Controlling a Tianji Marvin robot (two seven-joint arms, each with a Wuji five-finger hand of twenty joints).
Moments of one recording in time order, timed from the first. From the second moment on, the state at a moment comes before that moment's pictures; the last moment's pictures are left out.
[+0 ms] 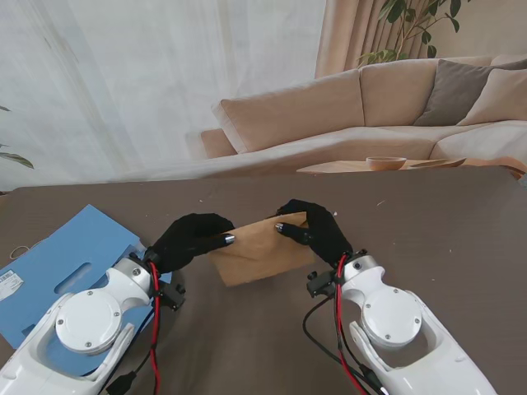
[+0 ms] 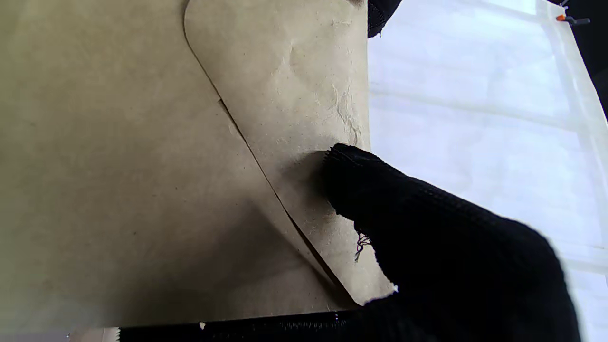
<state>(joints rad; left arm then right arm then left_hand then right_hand) 1.74 -1.11 -1.33 -1.99 0.03 0.05 -0.17 -1.67 -1.17 1.20 -1.86 0.08 -0.04 -0.04 1.12 -0.29 0.21 -0.05 0.73 0.23 0.54 0.65 0.86 0.27 0.55 0.61 0.58 0.38 0.74 0.82 0.12 0.43 1.08 0.85 0.77 -0.62 1.04 -0.11 0.84 -0.03 0.98 0.32 1.08 0.16 0.75 0.47 0.97 0.24 0.90 0.56 0.47 0.39 1.43 0.82</state>
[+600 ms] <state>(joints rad) 1.73 -1.09 -1.32 -1.99 0.06 0.06 -0.25 -1.71 -1.17 1.21 -1.86 0.09 -0.06 -0.06 0.96 -0.30 0.31 -0.05 0.74 0.27 0.39 0.57 0.85 0.29 0.51 0.56 0.56 0.38 0.69 0.83 0.10 0.43 1.05 0.86 0.78 -0.62 1.04 -0.15 0.84 -0.01 0.97 0.32 1.09 0.19 0.76 0.48 1.01 0.24 0.92 0.56 0.54 0.42 1.46 0.82</state>
